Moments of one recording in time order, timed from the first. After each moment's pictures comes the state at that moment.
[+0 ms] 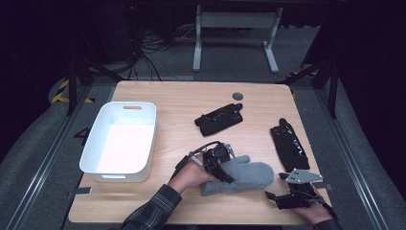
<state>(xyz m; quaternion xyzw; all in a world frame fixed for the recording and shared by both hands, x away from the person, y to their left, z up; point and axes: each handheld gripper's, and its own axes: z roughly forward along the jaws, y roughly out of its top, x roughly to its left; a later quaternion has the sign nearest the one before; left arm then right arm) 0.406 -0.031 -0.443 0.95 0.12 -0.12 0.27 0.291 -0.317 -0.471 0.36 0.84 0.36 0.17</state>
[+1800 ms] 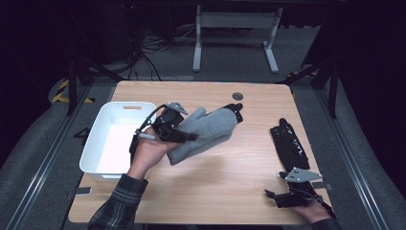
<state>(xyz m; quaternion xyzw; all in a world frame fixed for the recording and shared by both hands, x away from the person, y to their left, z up) 0.423 0.108 -0.318 0.88 0.29 0.00 0.37 0.294 -0.316 -0.471 0.37 0.84 0.36 0.17</state>
